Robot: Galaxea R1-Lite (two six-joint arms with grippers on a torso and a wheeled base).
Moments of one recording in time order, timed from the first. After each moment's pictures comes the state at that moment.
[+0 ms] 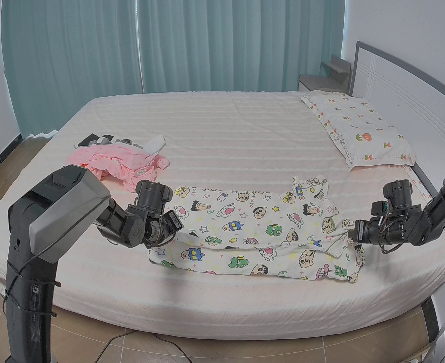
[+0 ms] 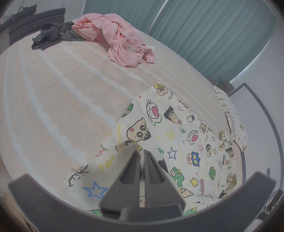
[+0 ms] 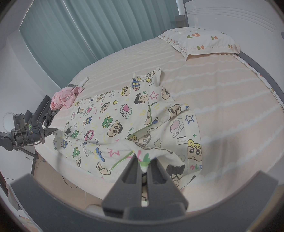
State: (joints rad) left arm -0.32 2.45 -1.36 -0.32 0.14 -0.81; right arm 0.04 2.10 -0.81 -0.52 0.18 0.21
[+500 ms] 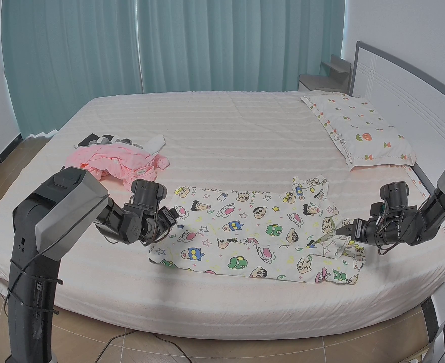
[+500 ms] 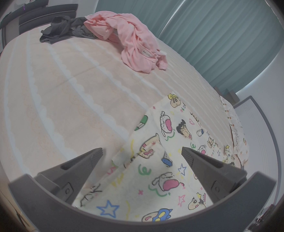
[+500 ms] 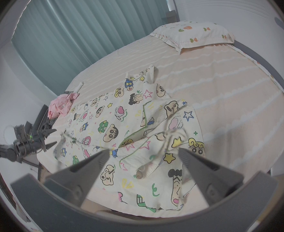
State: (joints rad) left arm -0.26 2.49 -1.41 -0.32 0.14 -0.87; right arm 0.02 2.15 -0.85 -0.52 0.18 0.32
